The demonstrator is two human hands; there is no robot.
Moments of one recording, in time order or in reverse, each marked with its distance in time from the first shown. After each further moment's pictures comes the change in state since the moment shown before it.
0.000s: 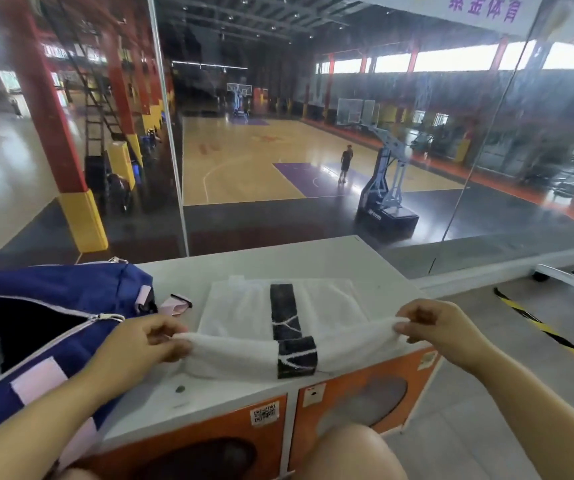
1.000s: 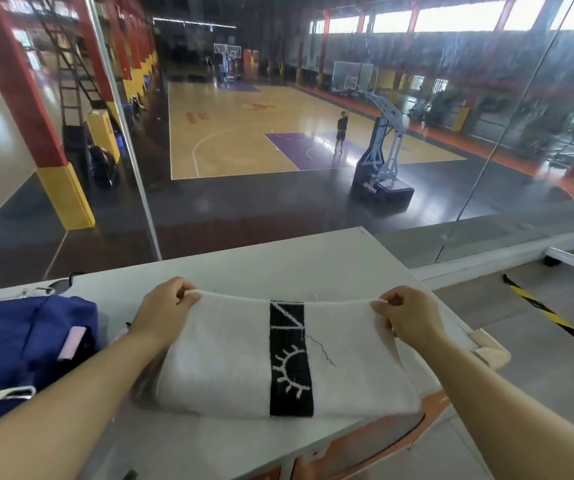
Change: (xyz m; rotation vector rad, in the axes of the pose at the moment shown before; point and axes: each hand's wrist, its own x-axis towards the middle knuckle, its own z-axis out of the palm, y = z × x) left_hand 0.196 -0.053 0.067 0.290 0.168 -0.023; right_hand 0.143 0.039 0.053 -0.129 0.274 0.295
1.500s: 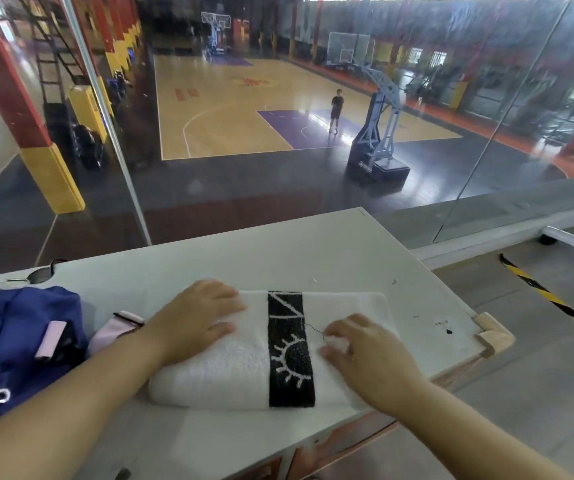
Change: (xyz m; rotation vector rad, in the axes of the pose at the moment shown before) left_hand -0.010 0.004 0.023 0.336 -0.384 0.599; right_hand -0.092 -0.030 0.026 -0.503 -0.315 -0.397
